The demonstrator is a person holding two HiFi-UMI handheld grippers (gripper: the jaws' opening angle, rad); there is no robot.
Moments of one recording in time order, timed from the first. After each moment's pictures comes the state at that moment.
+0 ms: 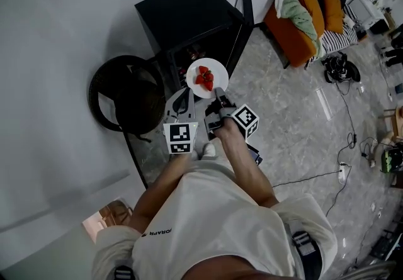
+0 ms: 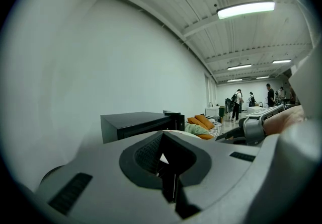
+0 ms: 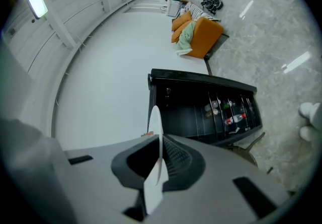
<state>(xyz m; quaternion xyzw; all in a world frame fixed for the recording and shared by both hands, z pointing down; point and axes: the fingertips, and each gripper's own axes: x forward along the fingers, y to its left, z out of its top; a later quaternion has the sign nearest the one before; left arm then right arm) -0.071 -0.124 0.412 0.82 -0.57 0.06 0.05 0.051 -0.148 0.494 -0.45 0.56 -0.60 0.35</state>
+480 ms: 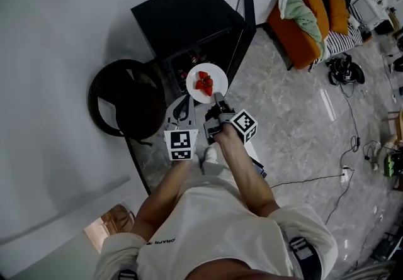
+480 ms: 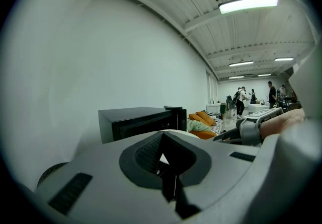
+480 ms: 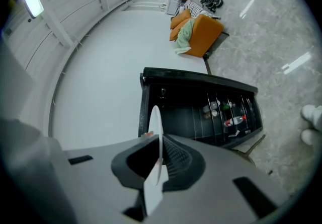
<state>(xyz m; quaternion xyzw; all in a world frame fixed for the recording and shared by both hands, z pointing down) -0.052 -0.165 0.430 0.81 -0.58 0.08 0.06 0.066 -0.193 0.517 -0.45 0.55 -0.61 0.34</state>
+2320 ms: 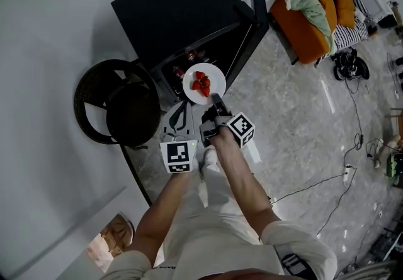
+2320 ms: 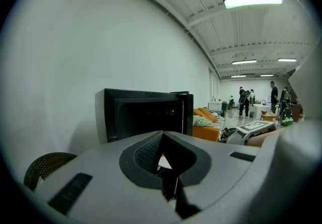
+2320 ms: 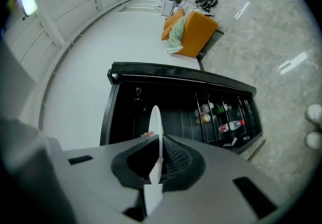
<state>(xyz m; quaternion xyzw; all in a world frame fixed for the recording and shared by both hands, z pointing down) -0.051 -0.230 0.506 0.81 -0.58 0.09 0.08 0.065 -0.266 0.620 -0.47 0.53 -0.61 0.34</state>
